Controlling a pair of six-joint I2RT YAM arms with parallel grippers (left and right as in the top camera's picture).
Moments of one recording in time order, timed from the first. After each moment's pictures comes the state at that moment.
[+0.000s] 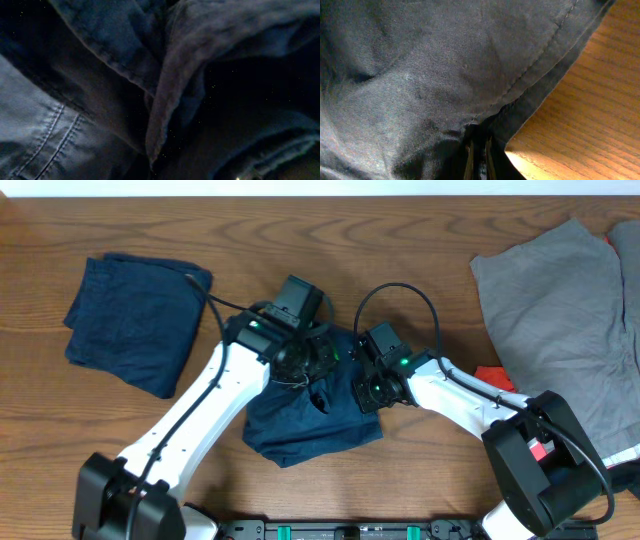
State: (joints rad) left arm -0.52 1.58 1.25 -0.90 0.31 -0.94; right arm 0.58 1.78 0.94 -0.49 -0.21 0.28
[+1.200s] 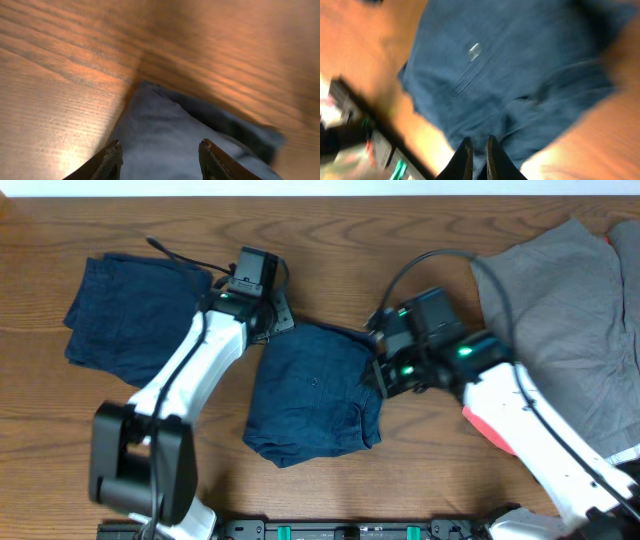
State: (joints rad) left arm -0.29 1.77 1.26 -0.63 0.03 -0.58; right arm 0.51 1.47 1.12 -0.82 -0.45 0.19
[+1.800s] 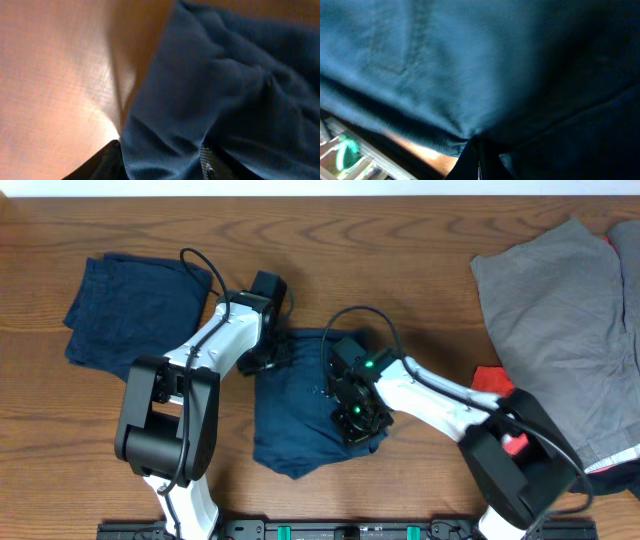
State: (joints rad) left arm -0.29 1.94 1.26 -0.90 0.02 -0.53; right arm 0.72 1.87 1.09 -0.89 -0.40 0.26
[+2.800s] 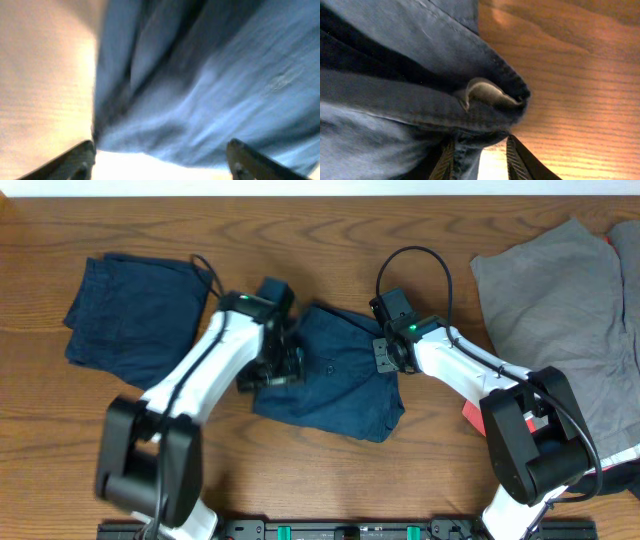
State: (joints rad) left arm -0.34 1.72 1.28 -1.06 0.13 -0.43; right arm 0.46 1.89 1.13 -0.55 0.14 0.30
